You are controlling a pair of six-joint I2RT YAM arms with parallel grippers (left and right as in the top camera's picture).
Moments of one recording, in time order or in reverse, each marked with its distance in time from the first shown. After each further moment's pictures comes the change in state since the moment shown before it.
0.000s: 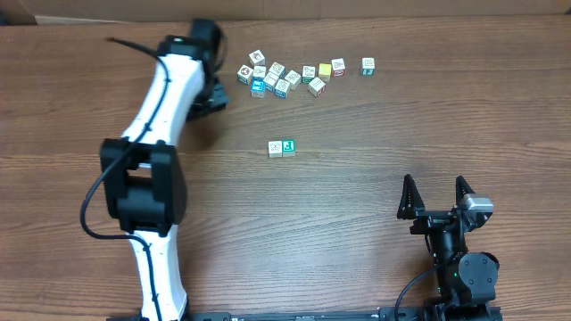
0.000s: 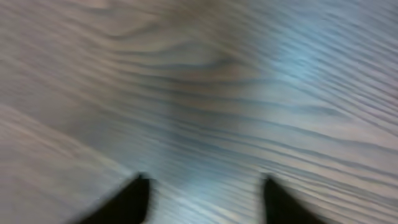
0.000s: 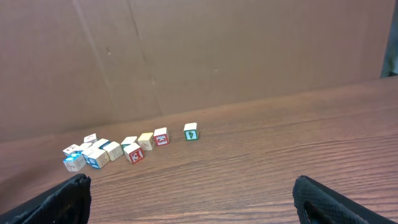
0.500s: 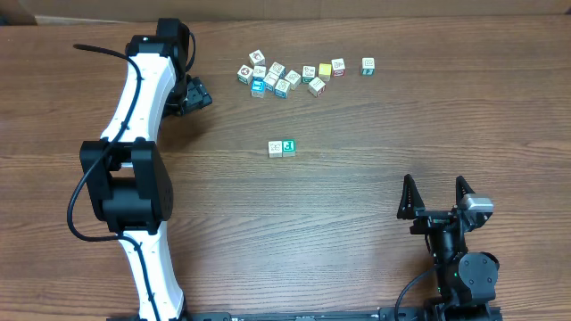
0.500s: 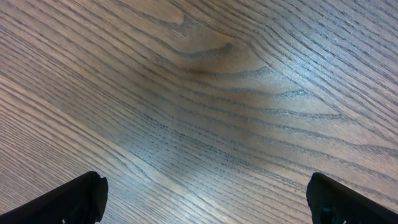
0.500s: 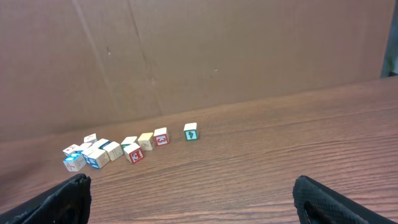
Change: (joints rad) left arm 0.085 0.000 0.000 -0.007 0.000 0.000; right arm 0.000 0.000 0.000 0.000 0.000 0.000
